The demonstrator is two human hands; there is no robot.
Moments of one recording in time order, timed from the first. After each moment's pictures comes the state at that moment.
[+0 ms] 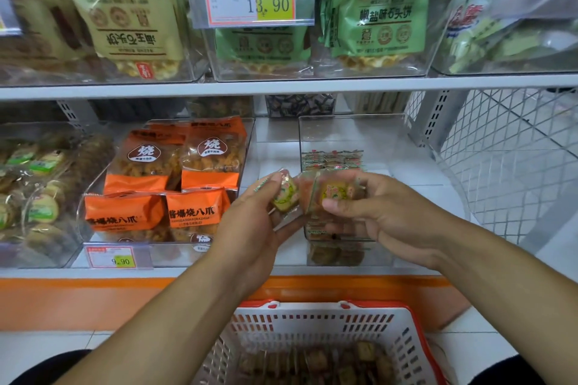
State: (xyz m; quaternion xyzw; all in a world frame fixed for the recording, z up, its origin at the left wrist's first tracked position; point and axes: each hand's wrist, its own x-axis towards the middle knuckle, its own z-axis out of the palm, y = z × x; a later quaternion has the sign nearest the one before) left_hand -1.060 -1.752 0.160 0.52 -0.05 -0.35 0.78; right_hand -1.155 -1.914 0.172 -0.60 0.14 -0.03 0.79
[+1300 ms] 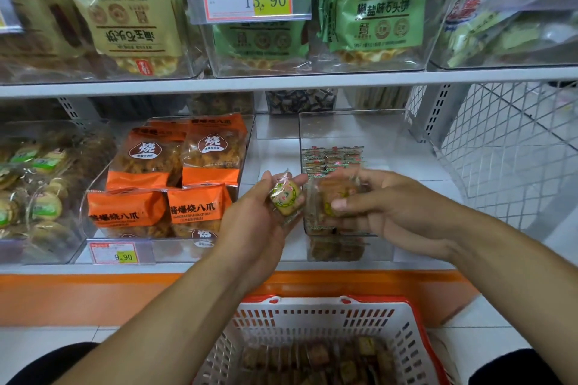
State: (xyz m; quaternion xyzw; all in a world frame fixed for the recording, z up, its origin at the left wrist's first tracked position) left_hand -1.064 -1.756 0.157 0.48 -0.03 -0.34 0.81; right_hand -1.160 -1.926 0.172 -0.56 0.14 0.03 0.81
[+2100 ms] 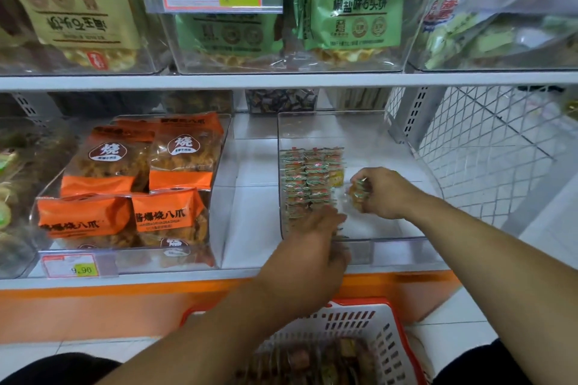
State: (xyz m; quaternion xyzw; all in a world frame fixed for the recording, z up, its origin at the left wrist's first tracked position) left_hand -1.096 -1.800 0.105 0.81 -0.49 -0.14 0.30; right_hand -1.126 -2.022 0.114 -0.91 0.29 -0.01 0.29
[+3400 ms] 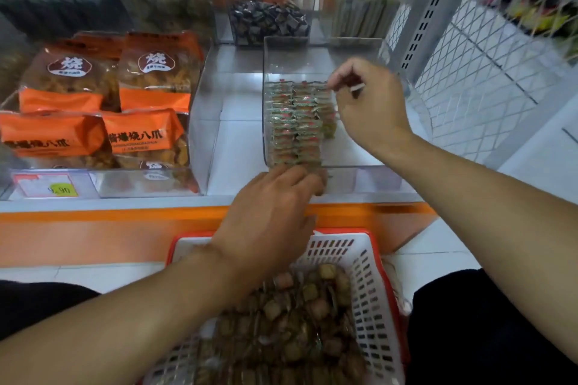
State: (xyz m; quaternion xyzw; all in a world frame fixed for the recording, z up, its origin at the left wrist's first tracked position) left_hand -1.124 -1.759 0.100 0.80 -0.56 0.05 0.21; right_hand -1.133 -1.974 0.136 -0.86 0.12 -0.38 0.32
